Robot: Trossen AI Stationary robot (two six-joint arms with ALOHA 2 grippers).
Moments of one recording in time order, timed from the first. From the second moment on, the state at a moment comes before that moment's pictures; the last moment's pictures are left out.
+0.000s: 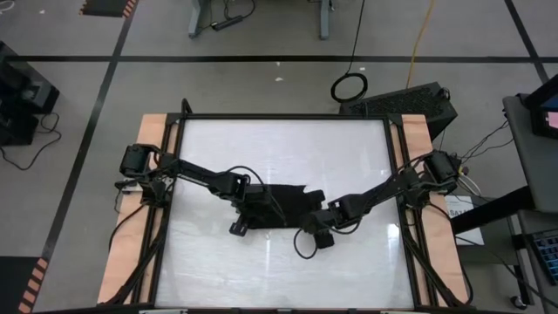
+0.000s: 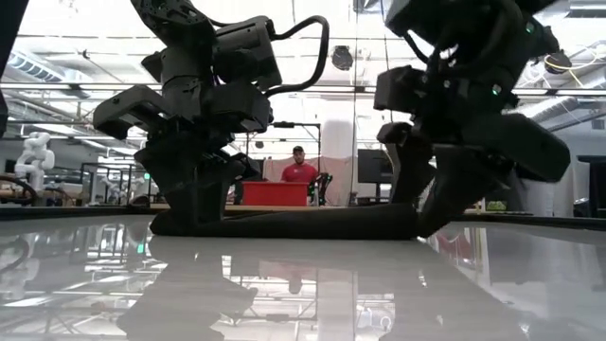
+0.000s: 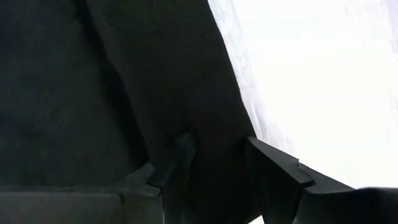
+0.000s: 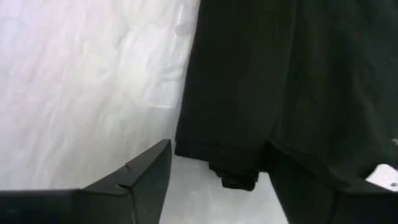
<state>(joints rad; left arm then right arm) -0.07 1.80 0.98 -0.49 0.31 0.22 0.31 1.76 0.94 -0.31 0.23 0.02</state>
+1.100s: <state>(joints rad) -0.08 1.79 1.27 -0.81 0.33 0.25 0.27 1.76 0.89 -0.21 0.10 0.19</state>
